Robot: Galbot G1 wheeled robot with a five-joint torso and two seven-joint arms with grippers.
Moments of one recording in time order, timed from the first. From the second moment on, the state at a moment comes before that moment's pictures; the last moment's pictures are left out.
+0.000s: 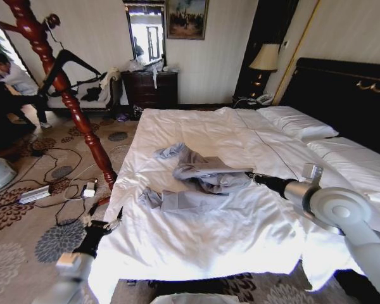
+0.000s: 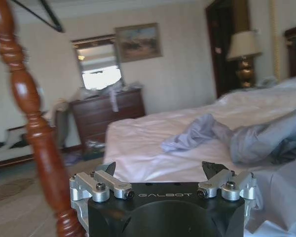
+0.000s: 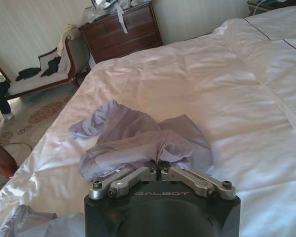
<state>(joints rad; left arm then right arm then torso) 1.79 -0.90 -0.68 -2.17 -0.41 -0.06 -0.13 -1.25 0.65 0.80 2.24 1.61 -0.74 0.51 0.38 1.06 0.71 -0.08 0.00</state>
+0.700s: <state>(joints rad) 0.64 -0.75 0.26 -1.56 -0.88 -0.07 0.03 -1.35 0.62 0.93 2.26 1.69 -0.74 0.52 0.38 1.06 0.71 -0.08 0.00</state>
